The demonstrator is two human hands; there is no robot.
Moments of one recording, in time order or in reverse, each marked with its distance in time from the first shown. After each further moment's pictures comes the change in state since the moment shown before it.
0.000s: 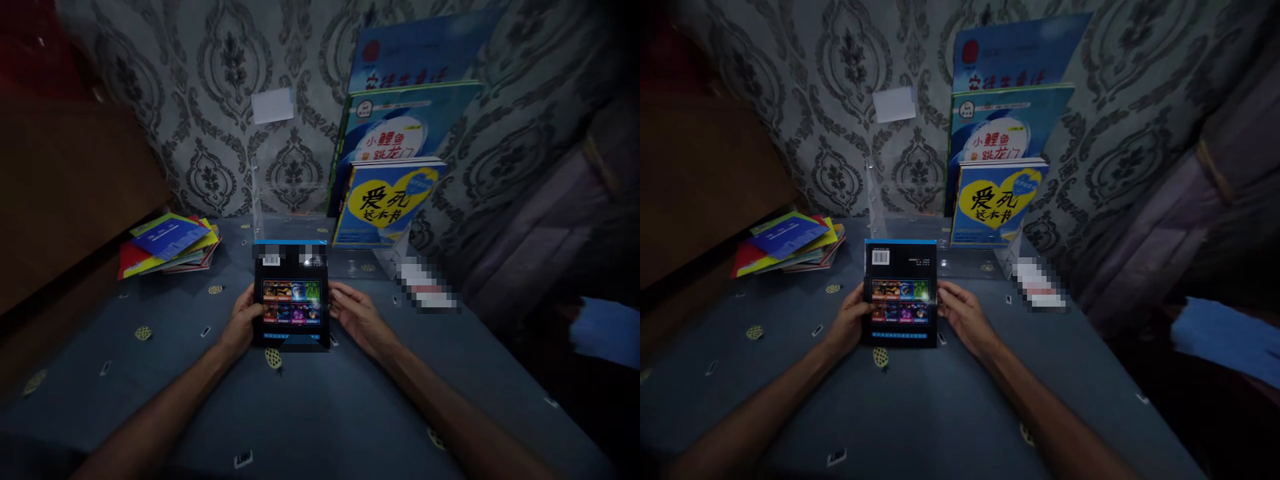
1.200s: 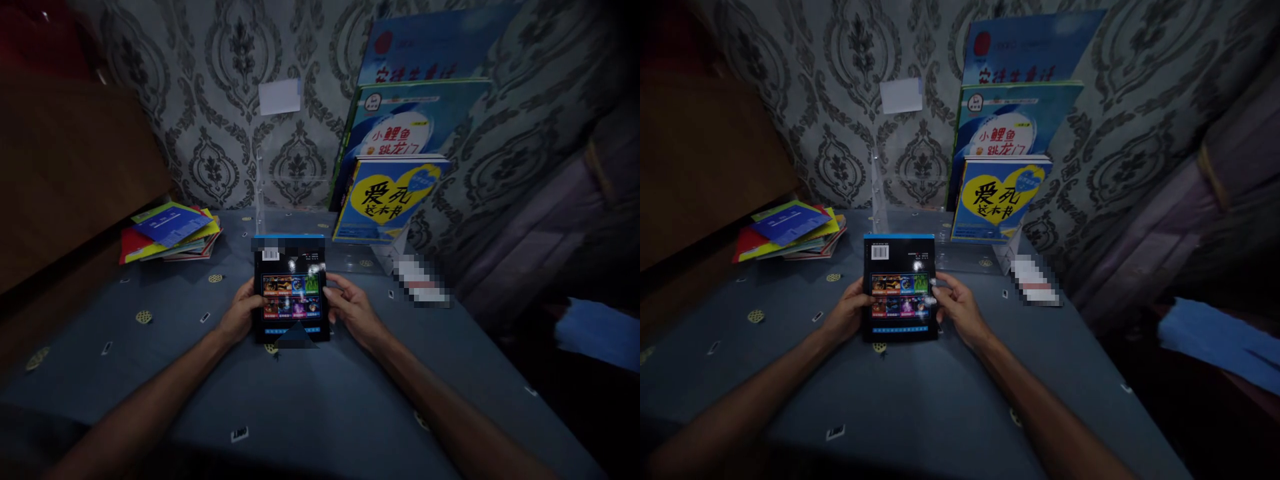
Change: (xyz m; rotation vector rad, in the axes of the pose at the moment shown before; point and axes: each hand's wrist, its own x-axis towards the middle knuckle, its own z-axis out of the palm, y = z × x) left_hand -0.007 0.002 -0.004 -0.041 -0.043 -0.075; right_hand -0.002 0.010 -0.004 -0.199 -0.014 -0.015
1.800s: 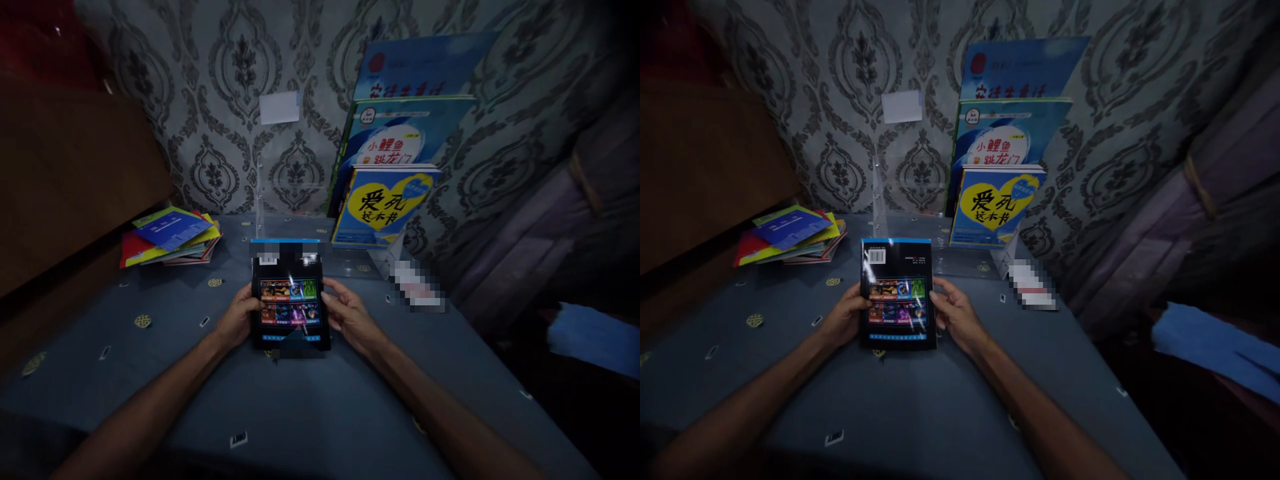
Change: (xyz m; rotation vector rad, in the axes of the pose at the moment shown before) left_hand -0.003 0.003 -0.001 -0.057 0.000 -0.047; right_hand -0.007 -0.012 0.012 0.073 -0.026 0.062
